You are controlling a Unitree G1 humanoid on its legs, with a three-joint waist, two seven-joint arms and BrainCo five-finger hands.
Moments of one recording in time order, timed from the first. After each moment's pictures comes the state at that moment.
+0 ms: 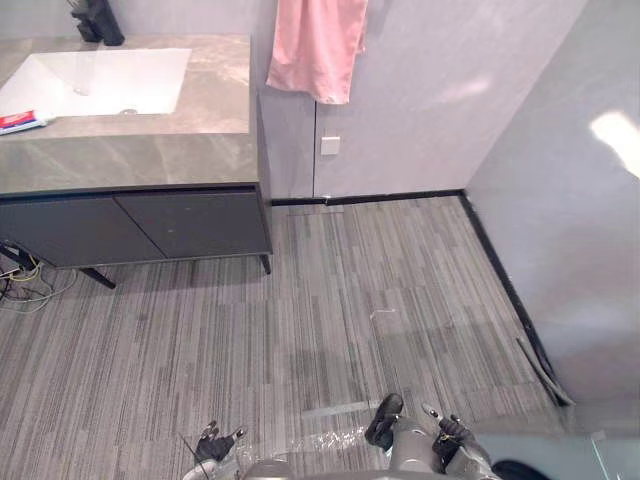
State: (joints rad) left arm 0.14 0.07 0.15 1.02 -0.36 -0.17 0.09; right arm -0.07 -0.06 -0.29 1.16 0.39 -0.08 -0.11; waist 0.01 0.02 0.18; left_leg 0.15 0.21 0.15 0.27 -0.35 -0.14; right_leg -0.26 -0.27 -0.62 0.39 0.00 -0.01
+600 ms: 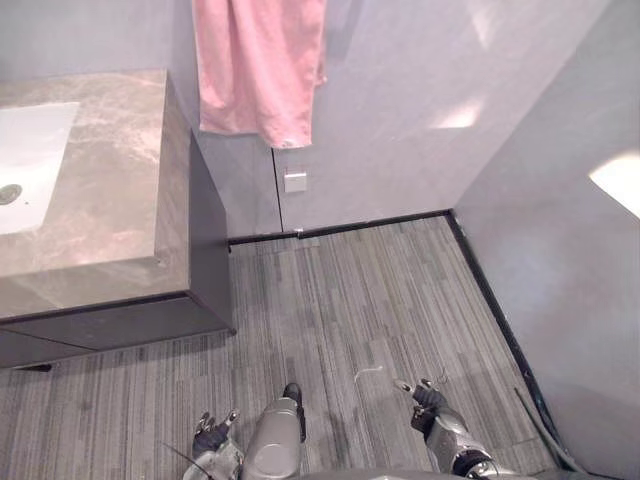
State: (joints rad) left arm 0.13 0.03 0.34 0.95 -0.54 -0.18 0.07; right arm -0.20 0.00 -0.10 1.17 0.35 -0.09 -0.10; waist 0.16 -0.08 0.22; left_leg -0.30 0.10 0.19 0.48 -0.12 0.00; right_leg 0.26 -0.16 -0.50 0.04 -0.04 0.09
